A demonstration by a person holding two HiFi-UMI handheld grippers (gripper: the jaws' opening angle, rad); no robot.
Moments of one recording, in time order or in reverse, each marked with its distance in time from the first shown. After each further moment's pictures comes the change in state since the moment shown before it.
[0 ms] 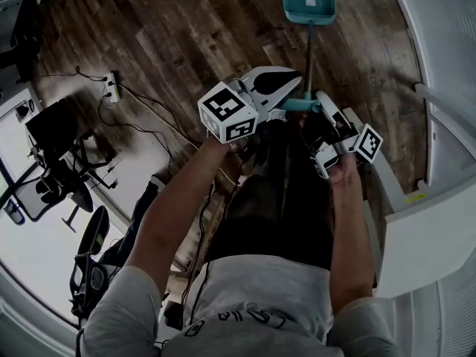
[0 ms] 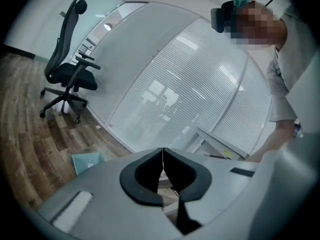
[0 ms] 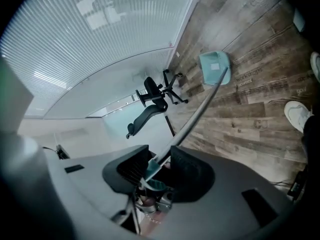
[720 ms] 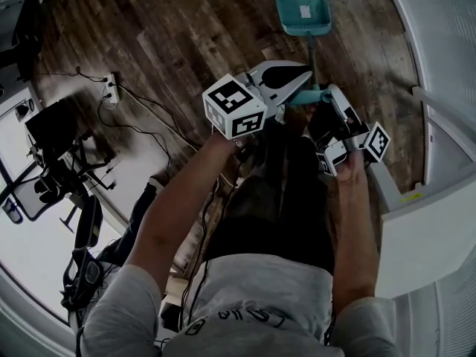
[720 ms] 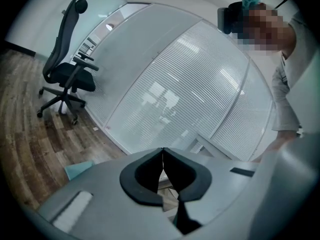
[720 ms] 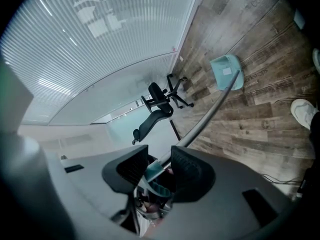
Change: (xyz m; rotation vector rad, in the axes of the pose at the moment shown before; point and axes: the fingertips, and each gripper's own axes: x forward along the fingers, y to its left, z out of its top) left arm 0.015 -0.010 0.034 -0.025 -0.025 -0.009; right arm 0.006 0.038 0.021 0.021 -0.051 0.056
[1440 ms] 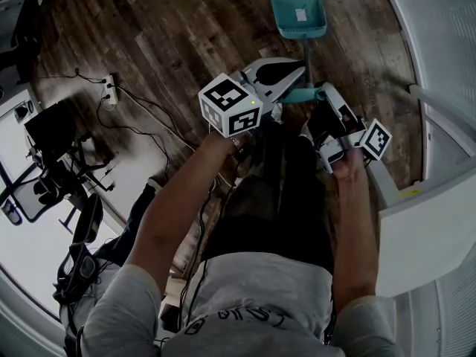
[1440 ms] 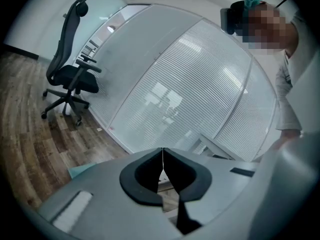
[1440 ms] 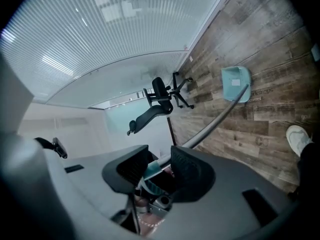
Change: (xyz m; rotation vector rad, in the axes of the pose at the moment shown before) left arm -0.004 0.005 0.005 -0.002 -0.005 0.043; right arm 0.002 0.009 -0.003 -0.165 0.062 -0.064
